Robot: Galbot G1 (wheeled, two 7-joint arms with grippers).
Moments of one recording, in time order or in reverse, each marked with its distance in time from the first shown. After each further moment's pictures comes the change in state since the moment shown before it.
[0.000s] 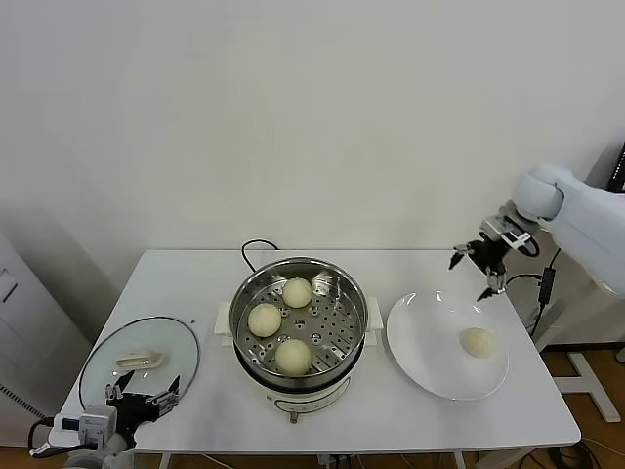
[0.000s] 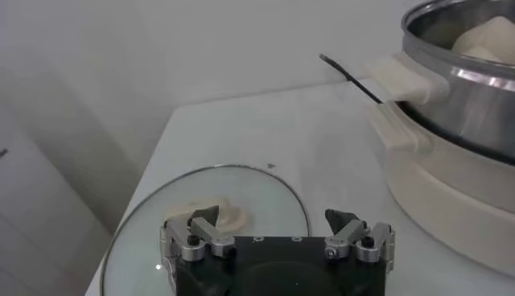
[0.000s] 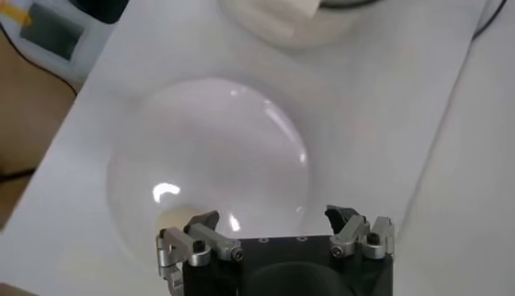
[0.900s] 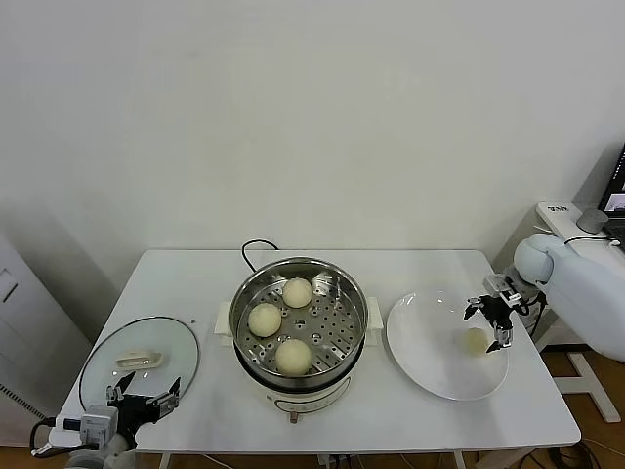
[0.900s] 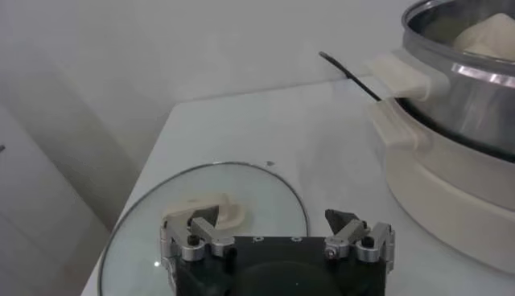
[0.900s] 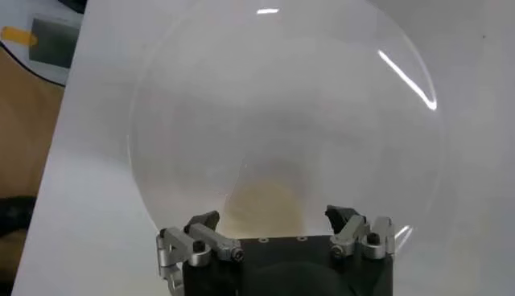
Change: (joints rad) left arm -0.005 -0.002 0.005 0.011 -0.001 0.002 0.000; right arm -0.343 0.053 0.251 -0.162 -0.196 -0.024 0.086
